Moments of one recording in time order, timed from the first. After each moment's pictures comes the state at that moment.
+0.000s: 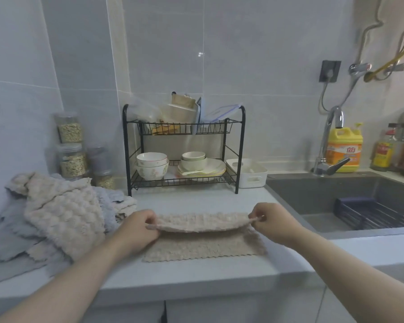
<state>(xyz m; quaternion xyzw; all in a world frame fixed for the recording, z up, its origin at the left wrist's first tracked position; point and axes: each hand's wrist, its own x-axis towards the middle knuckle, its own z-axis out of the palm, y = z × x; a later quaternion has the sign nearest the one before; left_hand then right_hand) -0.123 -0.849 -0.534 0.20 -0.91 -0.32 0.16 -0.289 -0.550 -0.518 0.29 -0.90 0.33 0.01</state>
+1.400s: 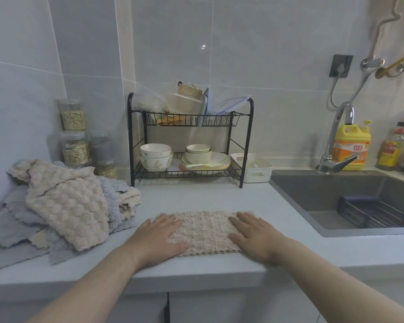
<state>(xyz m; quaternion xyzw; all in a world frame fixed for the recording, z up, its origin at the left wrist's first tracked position) -0.127 -0.829 -0.566 0.10 -0.99 -0.10 0.00 -0.264 -0.584 -0.552 0.40 -0.92 0.03 -0.03</state>
